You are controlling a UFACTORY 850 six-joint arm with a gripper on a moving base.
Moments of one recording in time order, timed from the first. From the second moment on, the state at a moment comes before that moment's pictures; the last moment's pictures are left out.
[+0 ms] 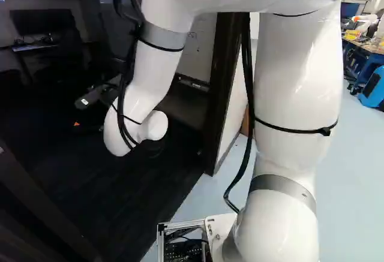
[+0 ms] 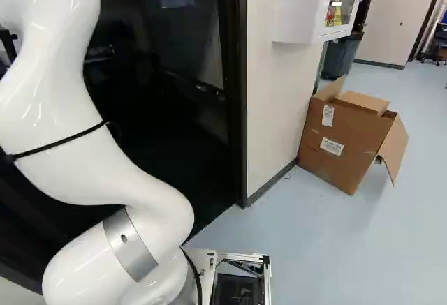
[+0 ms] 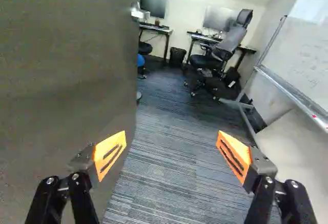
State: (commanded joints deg) arm 50.5 -12.8 -33.3 -1.8 54.9 -8.6
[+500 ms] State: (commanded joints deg) arm 46.6 -8.8 -28.9 2.9 54.9 -8.6
